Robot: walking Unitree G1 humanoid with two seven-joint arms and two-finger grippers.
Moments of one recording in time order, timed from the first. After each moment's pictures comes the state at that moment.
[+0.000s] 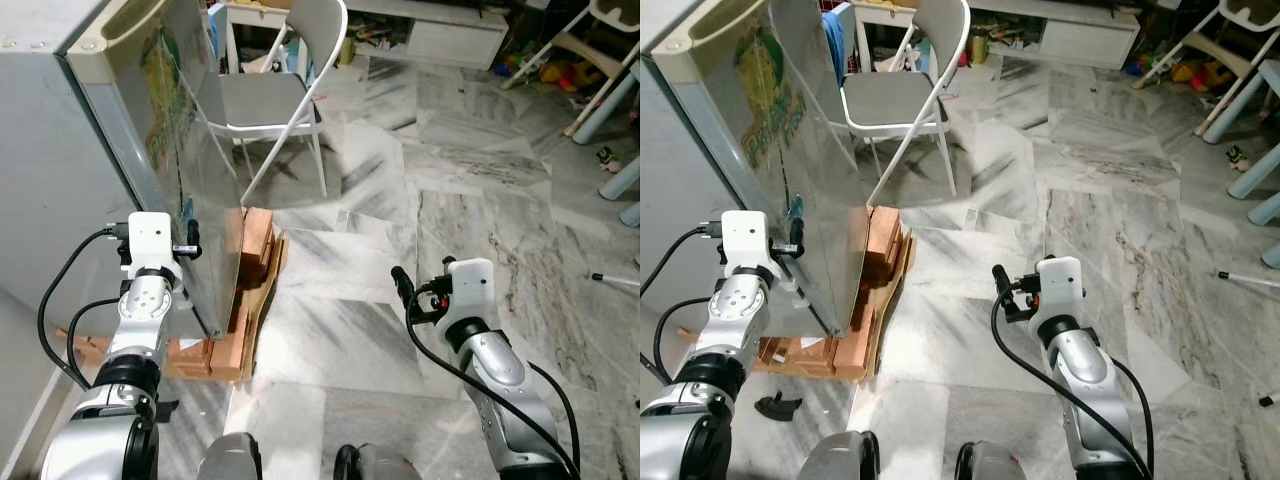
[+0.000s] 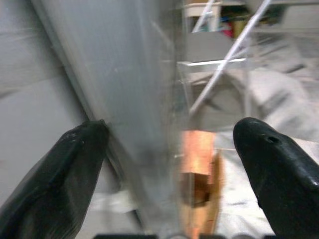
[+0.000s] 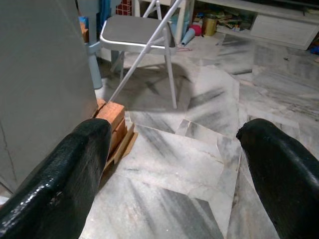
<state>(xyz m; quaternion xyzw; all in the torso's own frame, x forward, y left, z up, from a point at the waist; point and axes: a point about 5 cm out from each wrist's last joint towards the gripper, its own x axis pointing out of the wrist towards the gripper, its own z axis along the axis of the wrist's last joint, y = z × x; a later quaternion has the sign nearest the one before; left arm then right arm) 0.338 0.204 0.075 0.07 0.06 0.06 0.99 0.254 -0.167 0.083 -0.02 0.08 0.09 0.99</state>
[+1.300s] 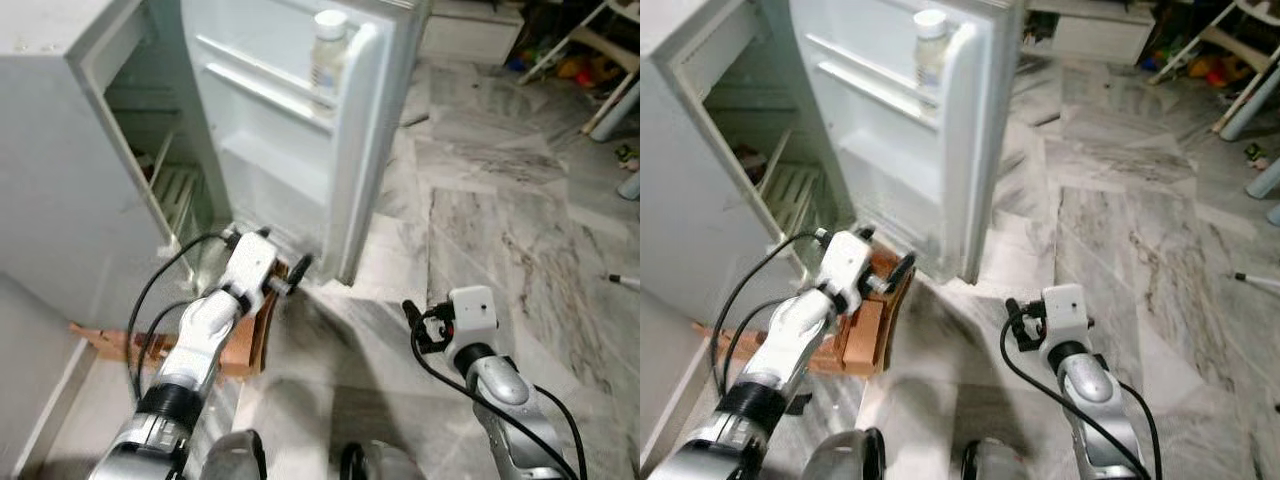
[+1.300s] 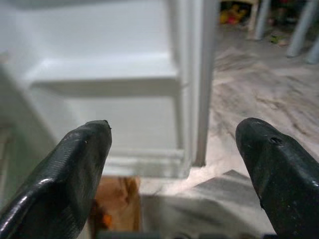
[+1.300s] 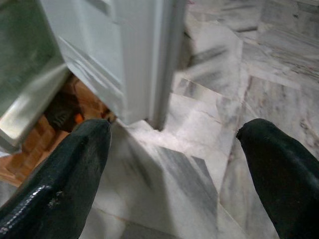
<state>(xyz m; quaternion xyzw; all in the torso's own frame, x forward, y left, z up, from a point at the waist) 0.290 0.136 0.053 0.09 0.03 -0.23 0.97 0.241 -0.178 0.050 -0.04 0.16 0.07 0.98</state>
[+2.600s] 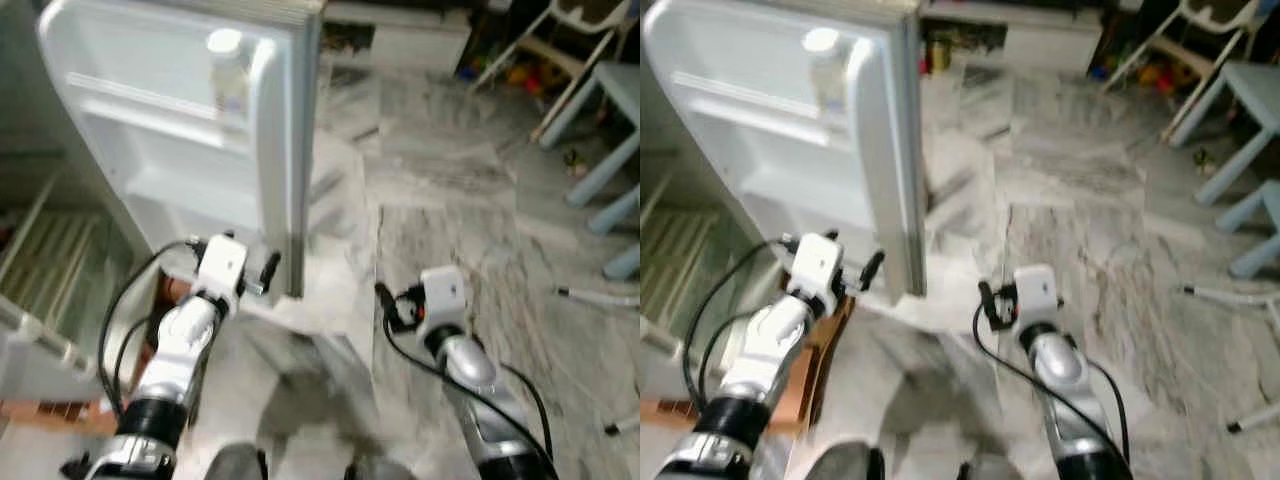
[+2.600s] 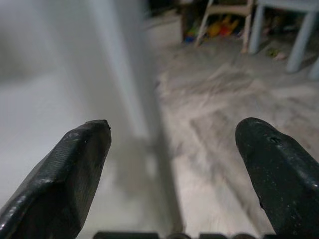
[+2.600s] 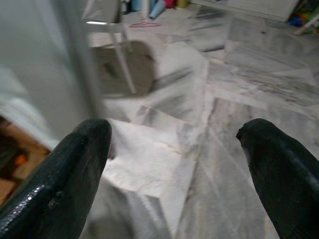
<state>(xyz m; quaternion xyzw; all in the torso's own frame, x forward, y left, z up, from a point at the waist) 0.314 0.121 0.079 0.11 0.02 -0.21 0.97 0.258 -0.155 0.055 -0.04 0.13 0.09 0.99</state>
